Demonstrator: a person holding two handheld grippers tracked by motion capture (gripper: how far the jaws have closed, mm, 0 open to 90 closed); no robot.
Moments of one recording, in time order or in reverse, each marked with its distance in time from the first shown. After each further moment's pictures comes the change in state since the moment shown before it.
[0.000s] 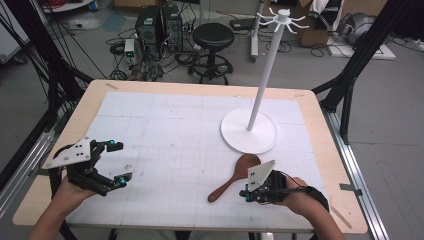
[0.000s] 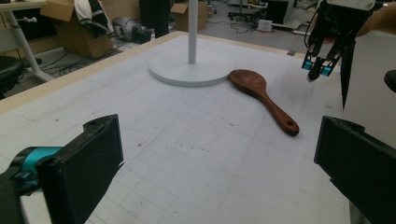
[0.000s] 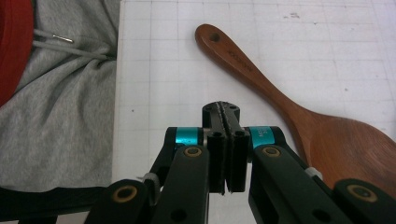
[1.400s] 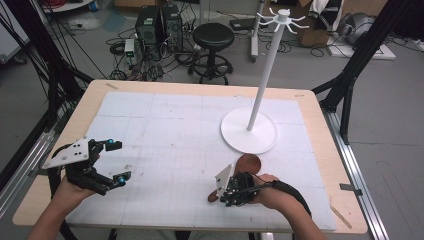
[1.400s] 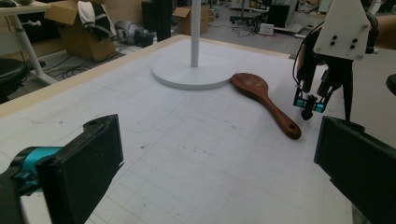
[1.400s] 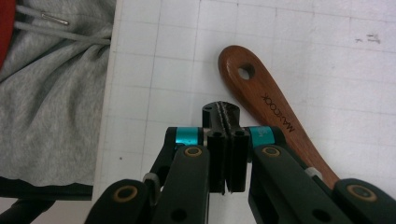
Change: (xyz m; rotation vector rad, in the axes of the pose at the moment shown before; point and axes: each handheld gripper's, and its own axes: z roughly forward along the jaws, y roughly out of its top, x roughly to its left) left arm 0.001 0.000 -0.002 -0.016 0.004 -0.005; right arm -0.004 0.045 0.060 0.178 0.103 -0.105
